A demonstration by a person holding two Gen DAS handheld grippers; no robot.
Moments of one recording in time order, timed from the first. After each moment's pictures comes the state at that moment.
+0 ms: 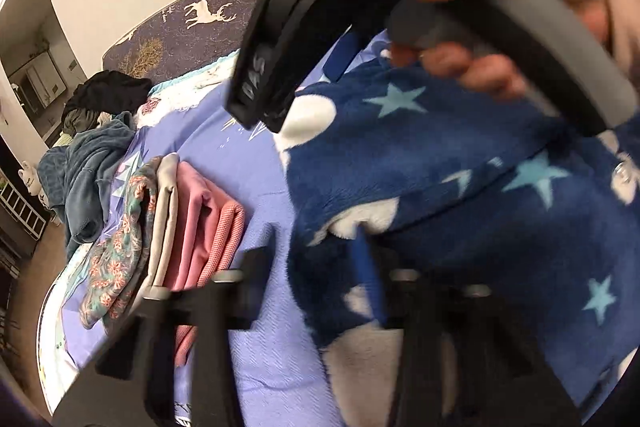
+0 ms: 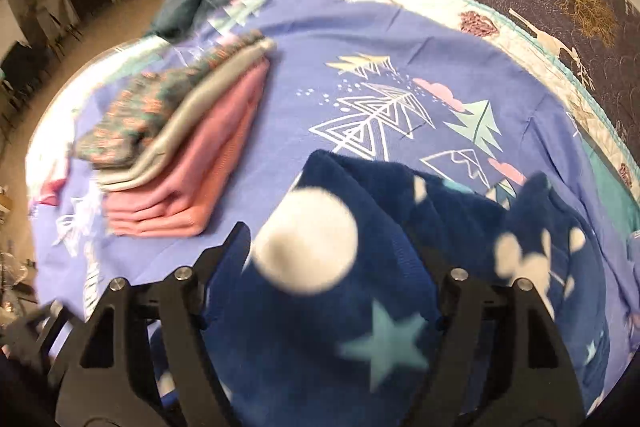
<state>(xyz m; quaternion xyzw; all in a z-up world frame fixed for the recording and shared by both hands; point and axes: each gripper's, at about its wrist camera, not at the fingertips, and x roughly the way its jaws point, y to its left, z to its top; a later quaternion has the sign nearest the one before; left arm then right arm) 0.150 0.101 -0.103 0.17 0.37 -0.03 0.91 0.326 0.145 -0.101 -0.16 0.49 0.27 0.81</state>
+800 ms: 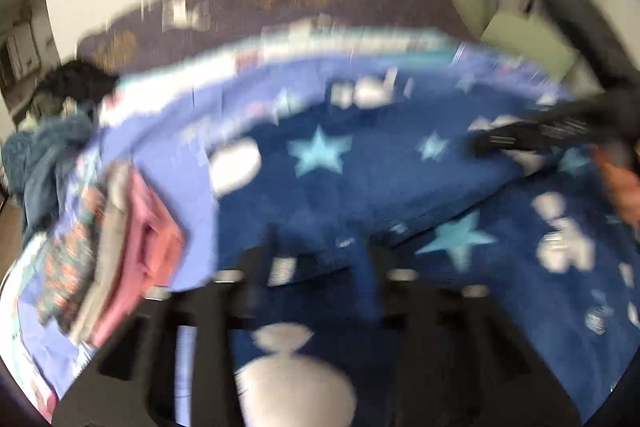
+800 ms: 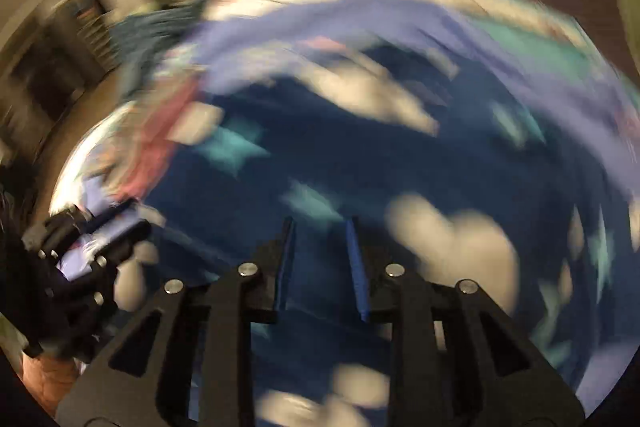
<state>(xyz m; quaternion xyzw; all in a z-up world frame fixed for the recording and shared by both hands) 0.163 0.062 -0.093 0.09 0.39 -0.08 0.91 0.234 -0.073 -0.105 0.03 0.52 0.16 0.84</state>
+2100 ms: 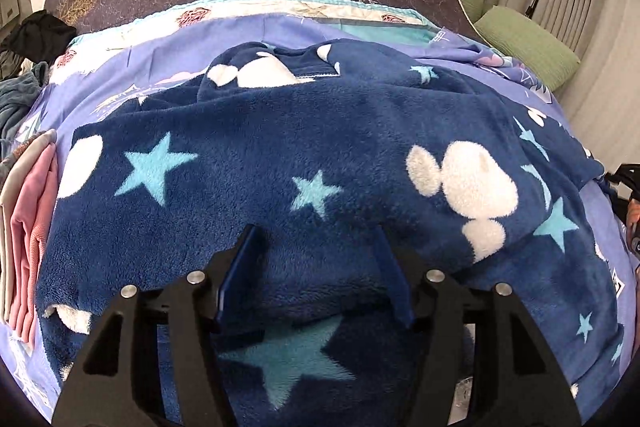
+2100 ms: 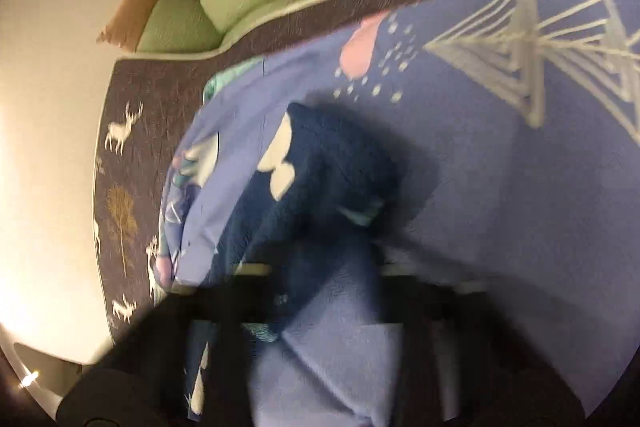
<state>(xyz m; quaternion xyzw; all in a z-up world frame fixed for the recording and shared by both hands) 0.206 -0.038 -0.102 0.02 0.43 -0.12 0.89 0.073 -0.587 -0.194 0.58 0.27 -0.23 0.73</state>
